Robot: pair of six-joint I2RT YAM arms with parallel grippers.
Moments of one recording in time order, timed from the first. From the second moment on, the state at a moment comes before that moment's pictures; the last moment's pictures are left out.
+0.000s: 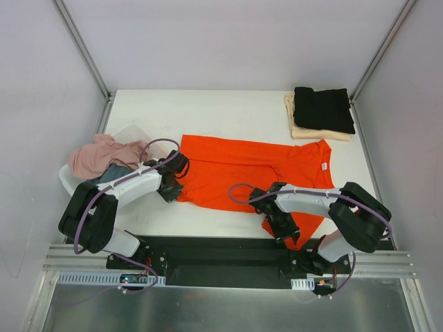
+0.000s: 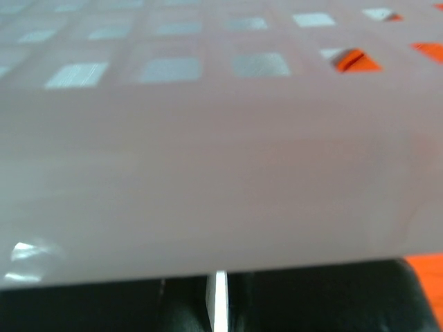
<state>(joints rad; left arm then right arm) -0.50 1.43 0.77 -0.73 -0.26 -1.25 0.94 1.53 0.72 -1.09 0.09 0.63</state>
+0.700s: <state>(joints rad) -0.50 1.39 0.77 -0.73 -0.27 -1.25 0.94 1.56 0.77 -1.10 0.07 0.62</state>
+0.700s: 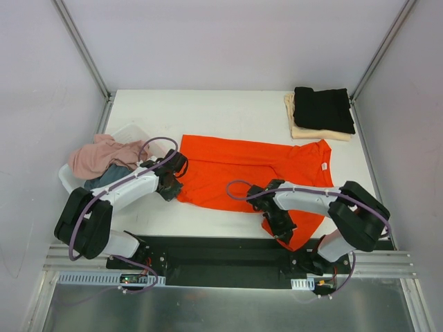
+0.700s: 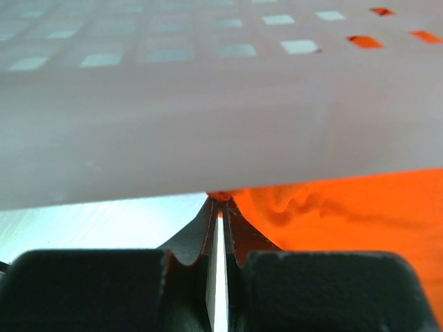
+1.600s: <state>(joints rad) -0.50 1.40 0.89 -0.73 -0.30 -1.16 0.75 1.47 1.06 -1.32 0.54 0.56</state>
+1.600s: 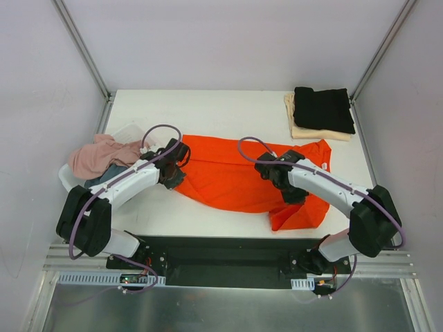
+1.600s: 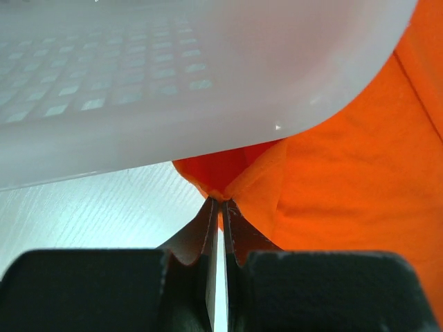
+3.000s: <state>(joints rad) -0.45 1.71 1.25 -0.77 -0.42 -1.13 0.34 2.01 1.72 -1.05 0.70 -0.03</state>
